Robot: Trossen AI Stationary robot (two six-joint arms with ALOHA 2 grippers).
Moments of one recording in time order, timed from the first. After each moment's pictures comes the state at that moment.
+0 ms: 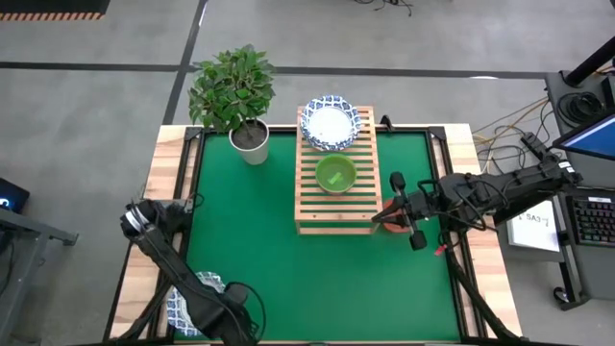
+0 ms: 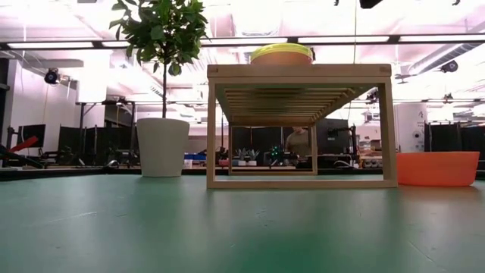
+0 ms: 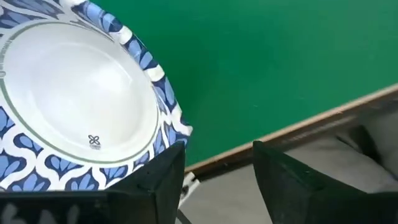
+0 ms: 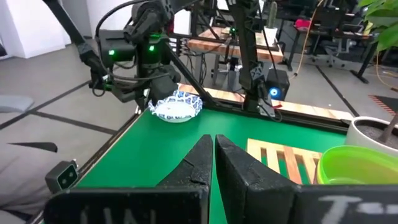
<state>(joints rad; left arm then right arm) -0.86 1.92 1.52 -1.12 0.18 -1.93 0.23 0.80 0.70 -0.02 -0.03 -0.08</state>
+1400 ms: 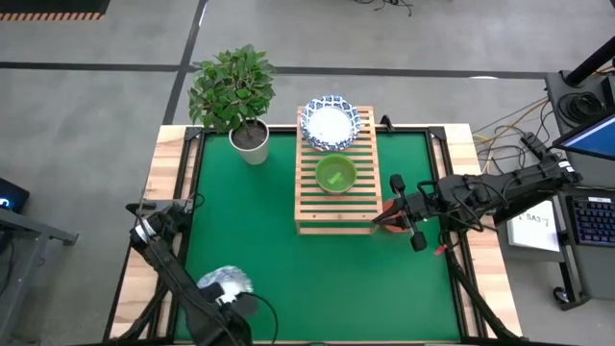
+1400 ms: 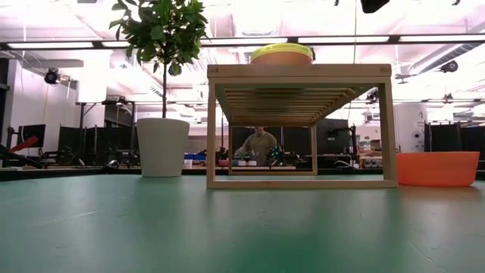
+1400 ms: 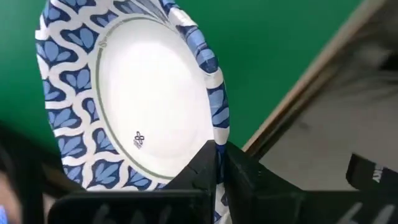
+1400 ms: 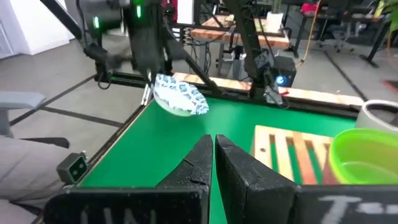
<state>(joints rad) -0.87 2.05 1.88 -1.47 0.06 -1.44 0.25 0.80 0.70 -0.07 -0.03 -0.04</state>
